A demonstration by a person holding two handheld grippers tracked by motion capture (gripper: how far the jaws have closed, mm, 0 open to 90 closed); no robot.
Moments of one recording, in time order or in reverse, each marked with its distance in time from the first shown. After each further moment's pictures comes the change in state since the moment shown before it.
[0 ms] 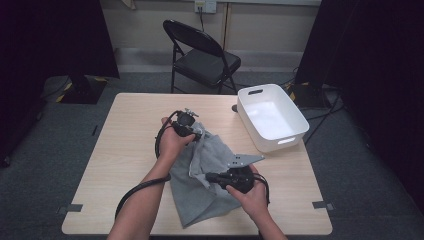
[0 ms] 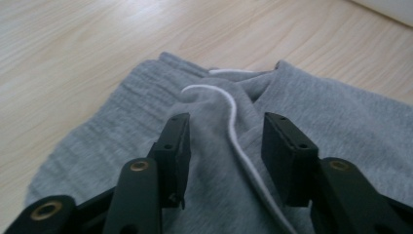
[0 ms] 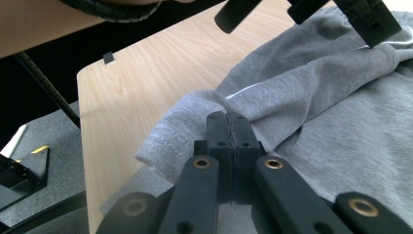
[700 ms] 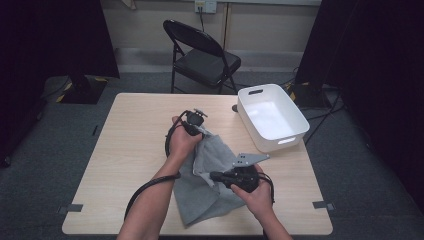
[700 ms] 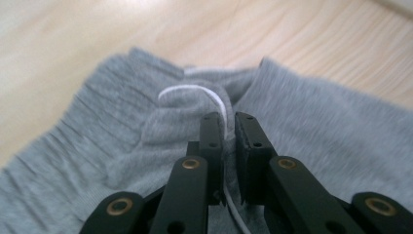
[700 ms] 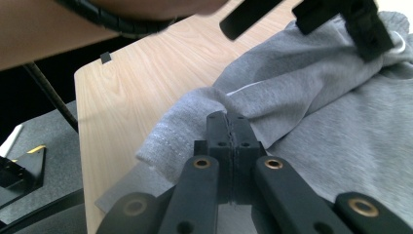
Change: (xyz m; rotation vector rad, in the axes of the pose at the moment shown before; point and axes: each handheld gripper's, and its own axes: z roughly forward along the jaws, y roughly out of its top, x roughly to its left) left arm -0.015 0.023 0.006 0.060 0.026 0.015; right arm -0.005 0.000 -0.013 -0.008 -0.013 -0.002
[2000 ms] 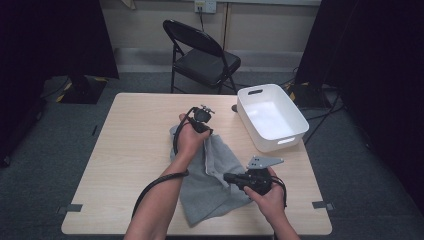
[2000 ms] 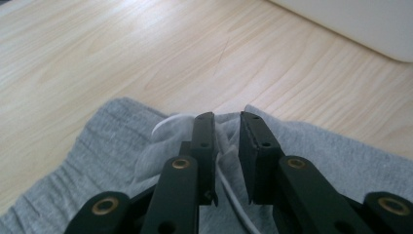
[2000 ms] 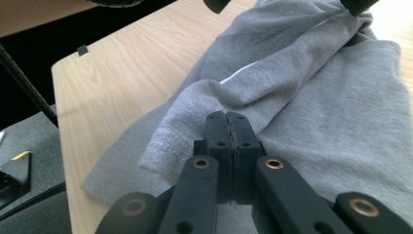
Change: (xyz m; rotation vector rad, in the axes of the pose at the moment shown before) left arm -0.016 0.014 0.012 -0.060 0.000 0.019; right arm -0.018 -0.023 -0.026 0.014 -0.073 0.047
